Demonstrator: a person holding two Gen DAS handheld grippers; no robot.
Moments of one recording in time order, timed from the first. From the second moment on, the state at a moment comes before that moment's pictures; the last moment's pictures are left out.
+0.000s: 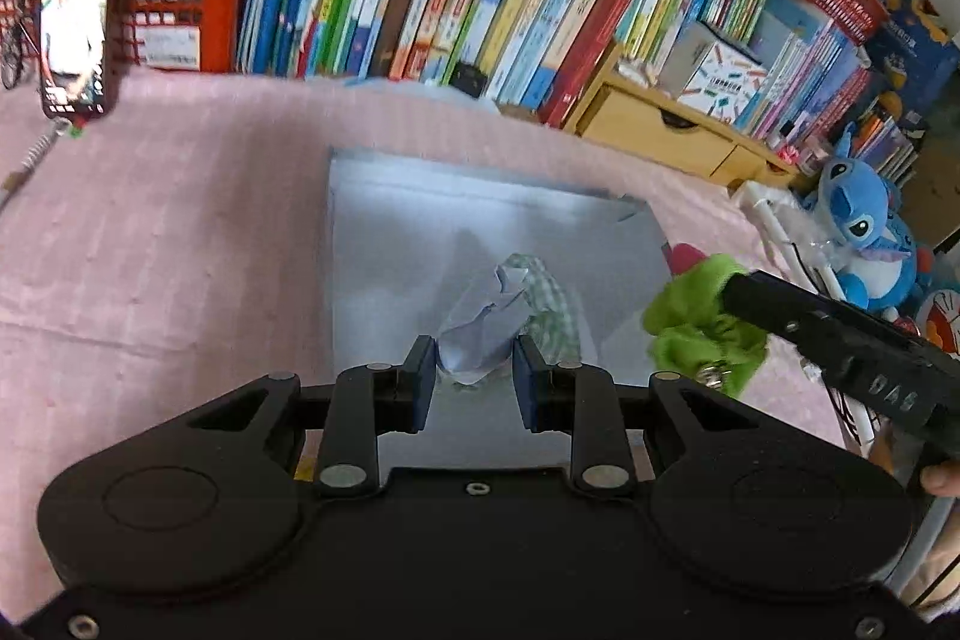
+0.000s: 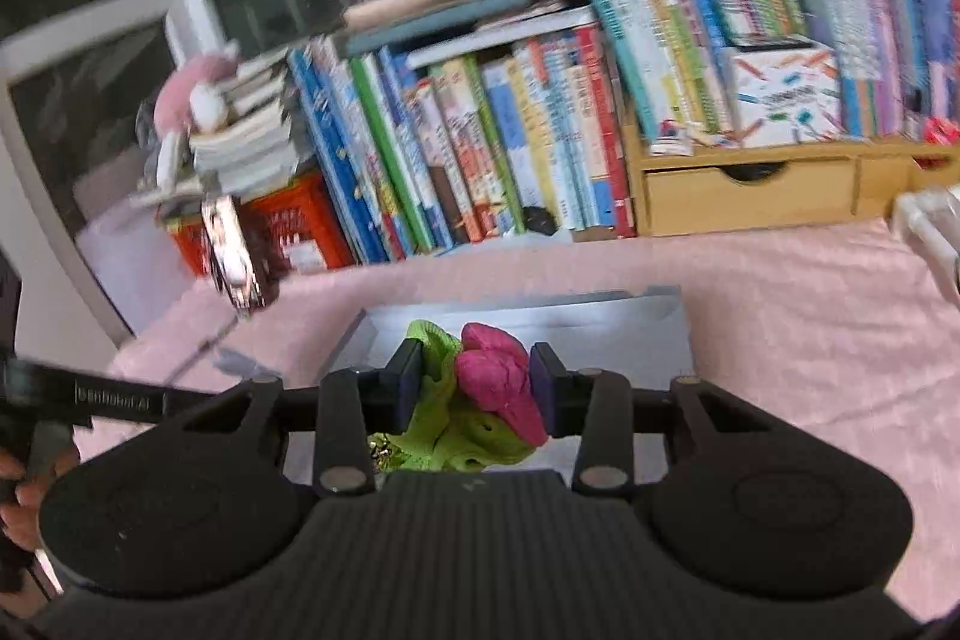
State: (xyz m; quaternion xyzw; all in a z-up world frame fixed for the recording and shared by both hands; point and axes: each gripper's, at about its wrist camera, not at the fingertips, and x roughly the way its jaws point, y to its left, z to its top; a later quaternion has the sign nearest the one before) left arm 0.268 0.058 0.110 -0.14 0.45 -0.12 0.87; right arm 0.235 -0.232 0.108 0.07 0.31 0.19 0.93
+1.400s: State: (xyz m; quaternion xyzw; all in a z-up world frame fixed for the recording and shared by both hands) left arm 0.316 0.064 0.050 -0.18 0.53 -0.12 0.82; right arm 0.283 -0.178 0.055 -0.10 0.41 0.25 0.88
